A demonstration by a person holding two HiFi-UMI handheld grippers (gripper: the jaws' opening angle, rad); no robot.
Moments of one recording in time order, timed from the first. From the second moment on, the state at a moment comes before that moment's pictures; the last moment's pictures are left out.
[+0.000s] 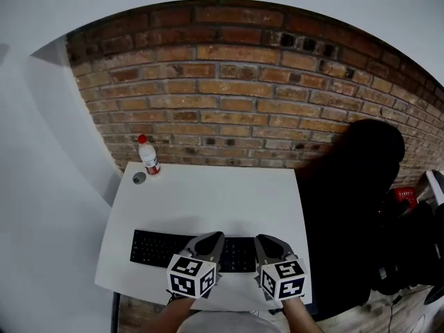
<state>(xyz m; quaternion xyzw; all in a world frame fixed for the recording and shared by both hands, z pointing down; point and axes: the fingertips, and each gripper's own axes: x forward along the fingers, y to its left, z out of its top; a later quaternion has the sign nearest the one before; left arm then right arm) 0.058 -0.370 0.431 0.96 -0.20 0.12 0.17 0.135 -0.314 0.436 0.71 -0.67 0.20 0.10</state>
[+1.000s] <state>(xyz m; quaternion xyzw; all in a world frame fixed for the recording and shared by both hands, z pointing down) 0.050 -0.339 0.441 0.95 -0.23 0.13 0.17 0.124 -0.292 0.442 0.68 -0.70 0.20 0.08</state>
